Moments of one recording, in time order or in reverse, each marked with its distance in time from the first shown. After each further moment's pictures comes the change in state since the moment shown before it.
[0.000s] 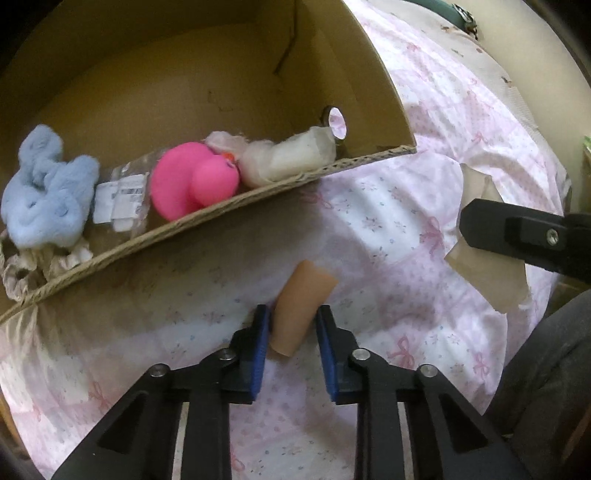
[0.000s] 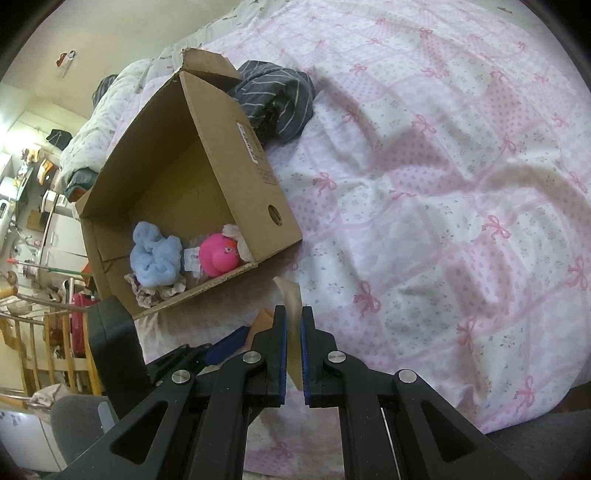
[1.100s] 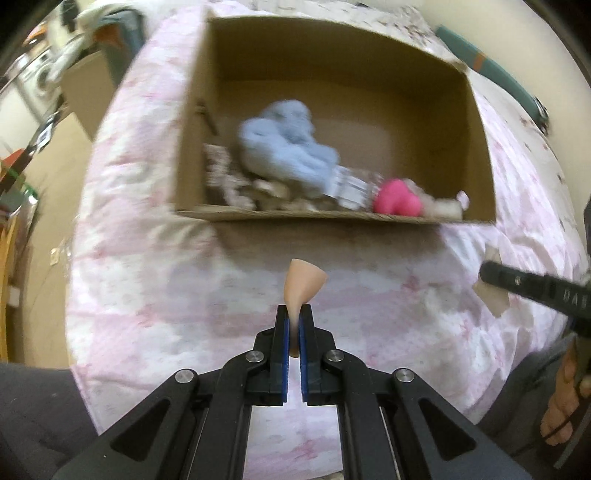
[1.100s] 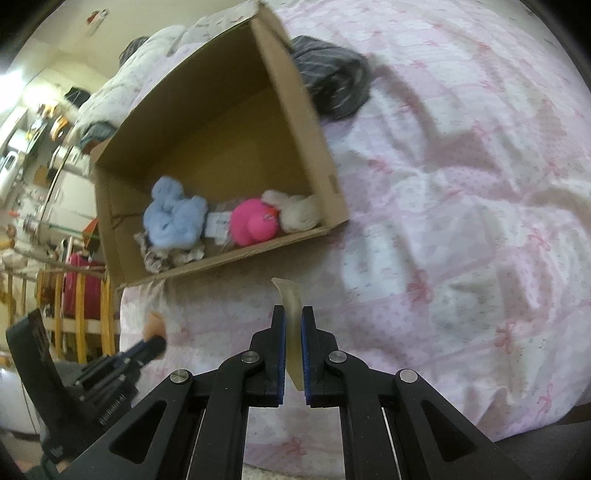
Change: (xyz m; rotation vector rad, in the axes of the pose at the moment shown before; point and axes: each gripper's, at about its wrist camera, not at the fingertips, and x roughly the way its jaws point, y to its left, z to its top) left arm -0.119 0.125 -0.081 -0.348 -0.152 0.147; right arm 0.020 0.041 -0.015 -0.160 0.052 0.001
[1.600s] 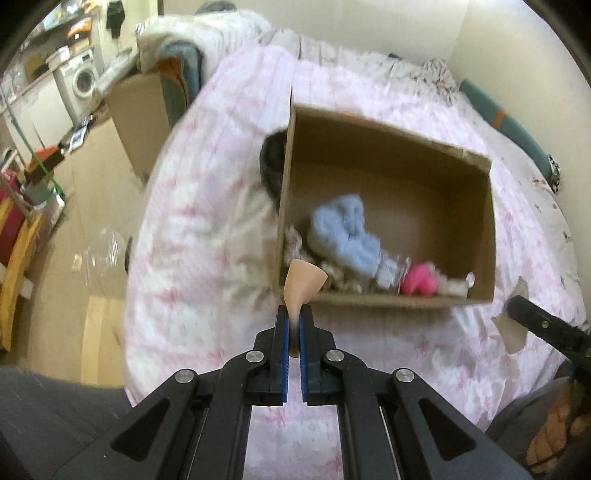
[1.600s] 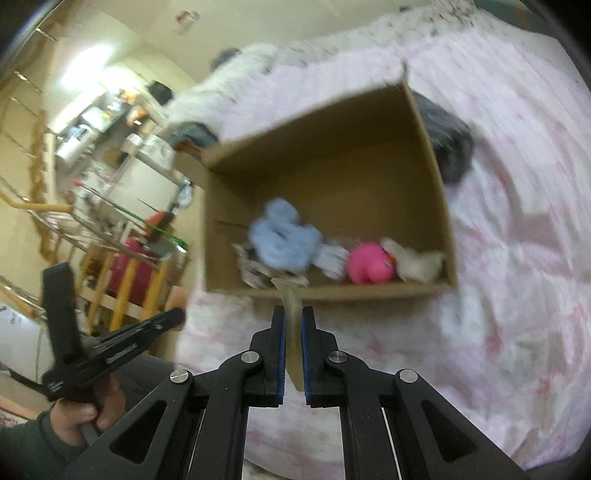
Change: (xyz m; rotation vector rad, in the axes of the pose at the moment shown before) left arm -0.054 0.030 0.030 -0.086 -0.179 0.043; right arm -0.038 0.061 -0.002 -0.198 -0.159 0.240
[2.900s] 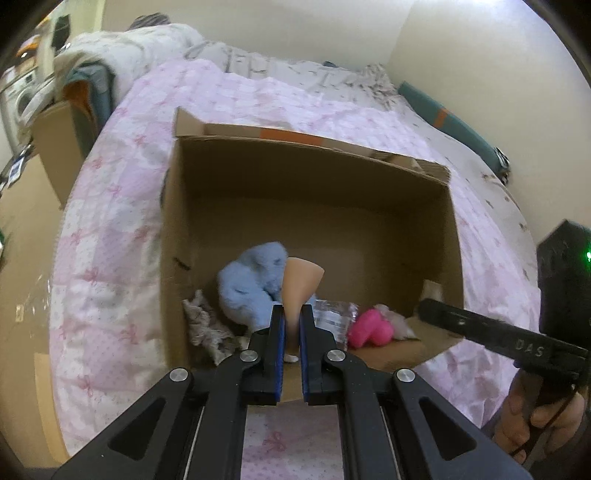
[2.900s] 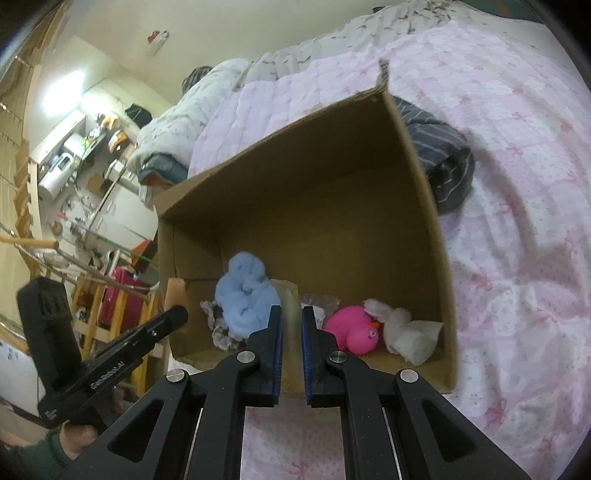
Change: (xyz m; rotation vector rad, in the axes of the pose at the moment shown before) left arm 0.067 -0.042 0.044 0.126 -0.054 -0.246; right arm 0.048 -0.034 0.047 0.080 -0.031 -0.055
